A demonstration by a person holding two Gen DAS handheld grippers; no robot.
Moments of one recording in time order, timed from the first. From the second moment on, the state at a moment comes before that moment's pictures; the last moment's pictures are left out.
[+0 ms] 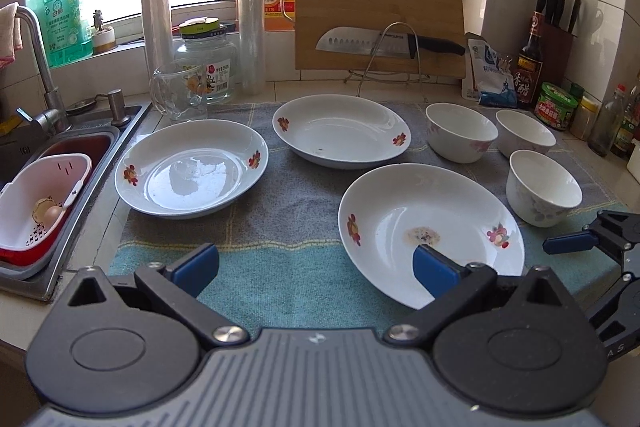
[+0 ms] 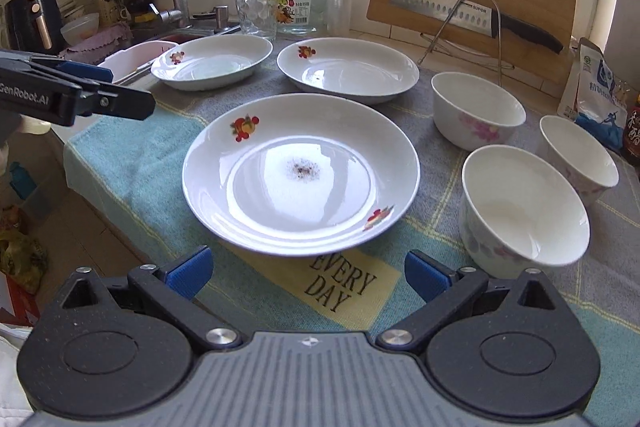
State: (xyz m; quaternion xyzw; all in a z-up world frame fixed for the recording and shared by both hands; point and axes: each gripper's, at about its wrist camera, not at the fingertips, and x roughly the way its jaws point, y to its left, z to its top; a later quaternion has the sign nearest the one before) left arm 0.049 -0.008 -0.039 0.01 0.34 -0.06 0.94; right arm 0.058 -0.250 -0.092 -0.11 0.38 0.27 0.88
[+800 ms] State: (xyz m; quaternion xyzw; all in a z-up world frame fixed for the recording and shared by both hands) left arm 0.114 -0.020 -0.048 0.04 0.37 -0.15 0.91; right arm 0.086 -0.243 -0.119 -0.12 0.36 0.29 0.88
